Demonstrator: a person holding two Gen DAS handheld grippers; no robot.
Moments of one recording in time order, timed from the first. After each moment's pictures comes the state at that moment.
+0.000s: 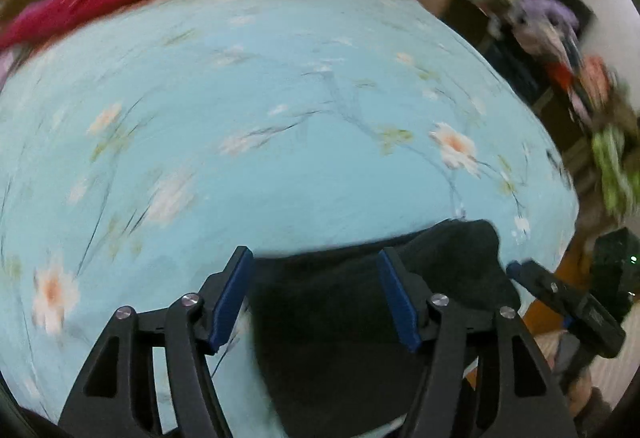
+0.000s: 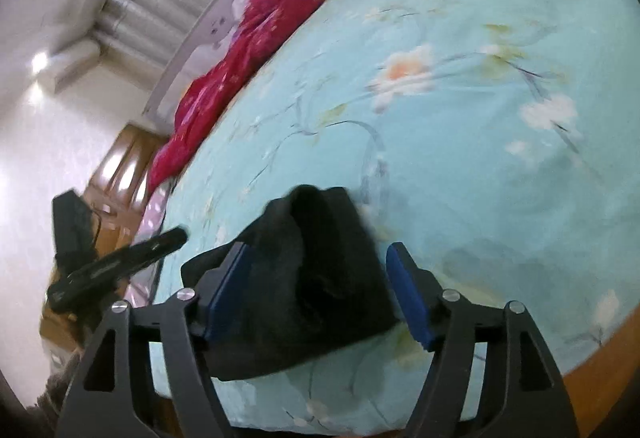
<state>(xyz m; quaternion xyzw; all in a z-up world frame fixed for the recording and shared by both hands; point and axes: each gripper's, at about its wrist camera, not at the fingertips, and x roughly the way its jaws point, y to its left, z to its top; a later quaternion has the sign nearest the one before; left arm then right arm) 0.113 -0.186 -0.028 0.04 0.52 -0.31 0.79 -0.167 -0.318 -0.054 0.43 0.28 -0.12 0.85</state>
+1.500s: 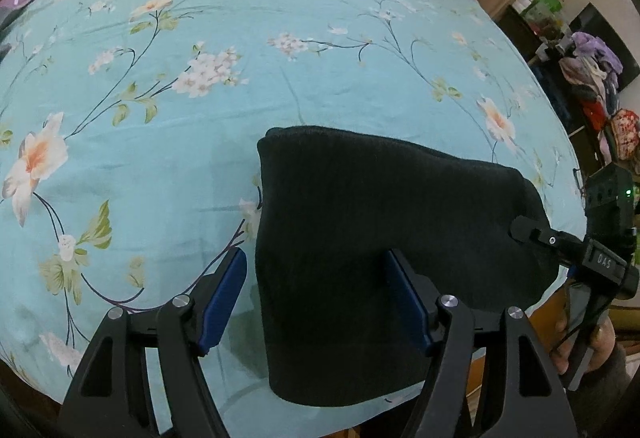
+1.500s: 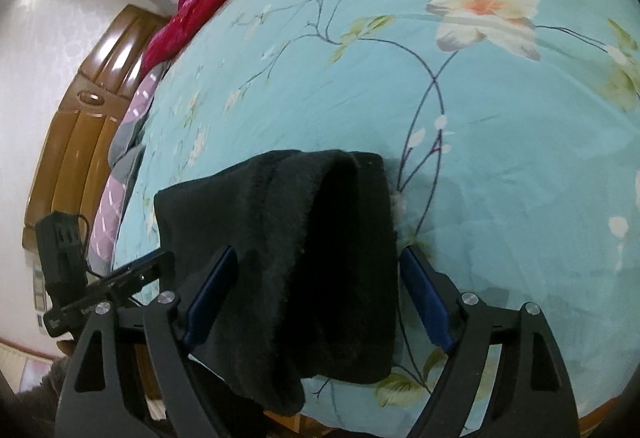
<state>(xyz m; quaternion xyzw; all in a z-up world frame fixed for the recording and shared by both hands) 0.083 -0.169 -0.082 0.00 0.58 -0.24 0.78 -0.088 -0.332 -0.091 0.36 0.46 0.00 0.81</state>
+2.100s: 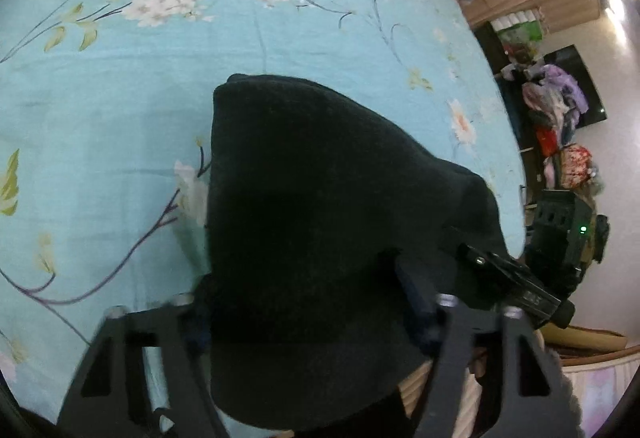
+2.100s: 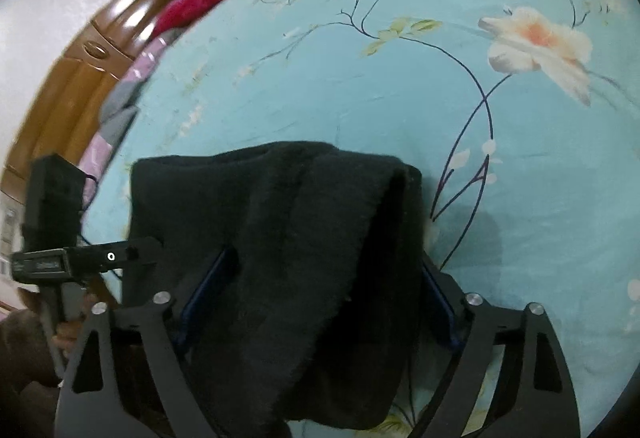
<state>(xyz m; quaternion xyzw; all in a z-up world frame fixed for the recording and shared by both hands) 0.100 -0.166 -0.119 -0.13 0.63 -0.31 0.69 -0.064 -0.303 -0.104 0.27 0.47 0.00 0.84</state>
